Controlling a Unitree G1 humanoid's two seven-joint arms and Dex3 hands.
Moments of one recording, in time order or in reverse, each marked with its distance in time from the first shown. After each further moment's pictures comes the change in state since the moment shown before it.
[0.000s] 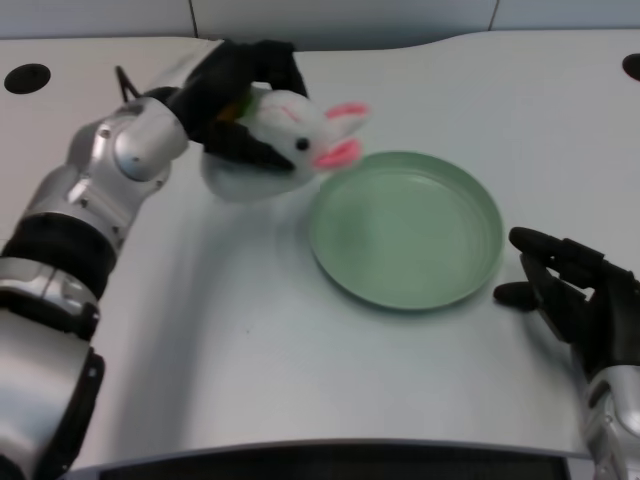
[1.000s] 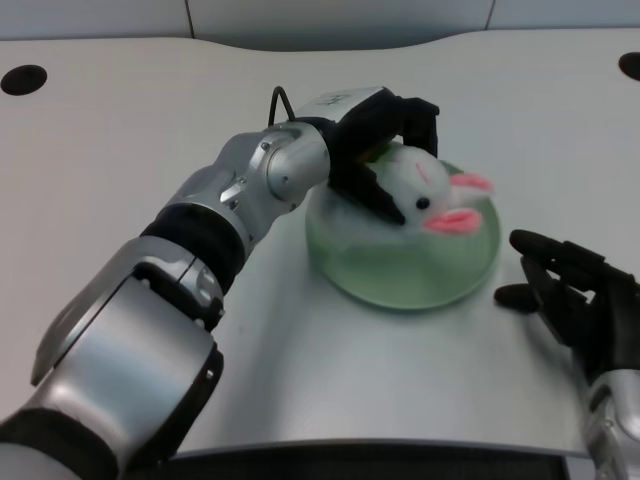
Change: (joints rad) left arm -0.139 -0.244 -0.140 0.199 0.126 0.054 0.034; right arm 0.013 0.000 0.003 -0.003 0.001 -0.019 0.007
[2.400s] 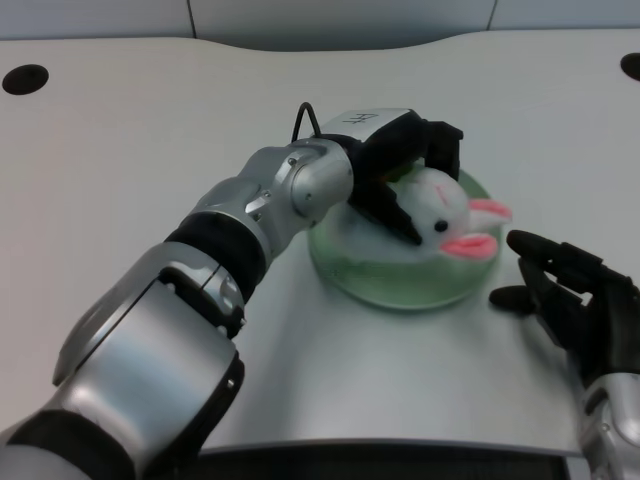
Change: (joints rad) left arm -0.008 -0.050 -0.026 0.041 0.033 -0.027 0.022; right arm 0.016 0.019 -0.003 -0.033 0.011 0.005 0.010
